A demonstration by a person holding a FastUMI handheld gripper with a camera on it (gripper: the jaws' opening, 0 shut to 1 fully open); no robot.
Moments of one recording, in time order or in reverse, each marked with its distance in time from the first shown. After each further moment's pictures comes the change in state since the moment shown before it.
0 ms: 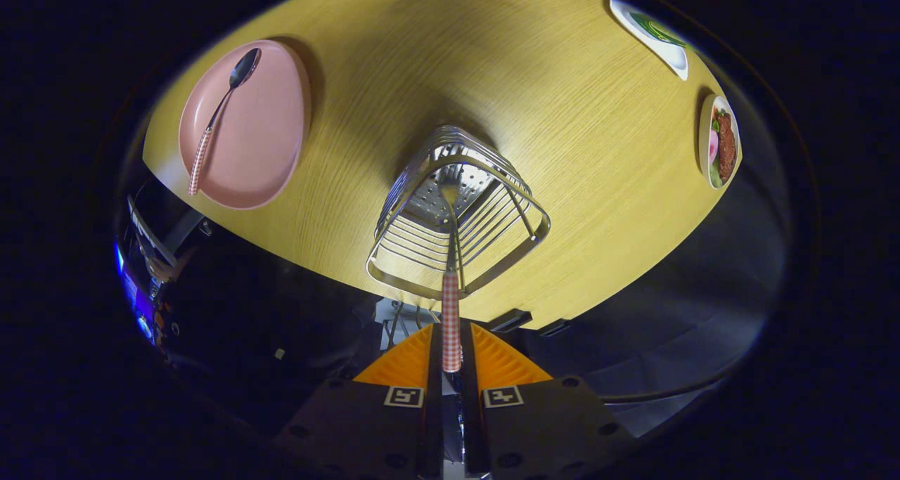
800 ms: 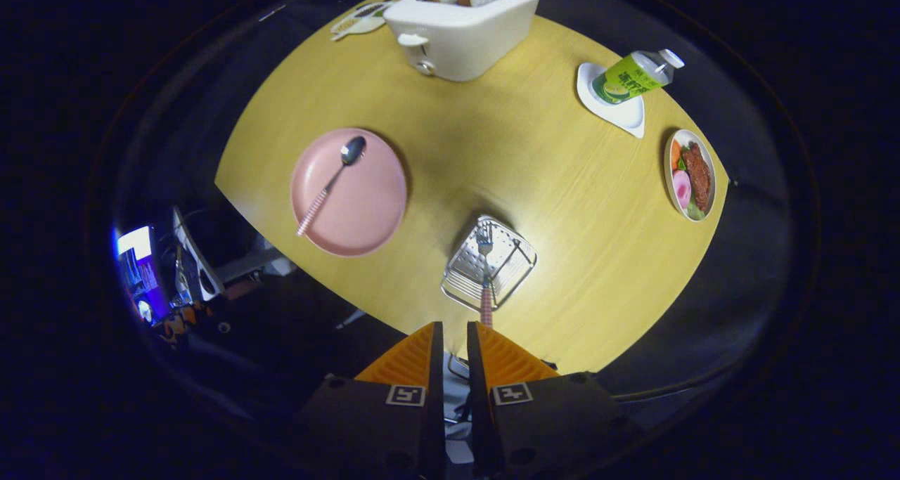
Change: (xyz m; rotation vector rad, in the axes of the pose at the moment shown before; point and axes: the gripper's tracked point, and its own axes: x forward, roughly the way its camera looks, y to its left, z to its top) arm -0.105 0.044 0.004 0.015 -0.571 0.190
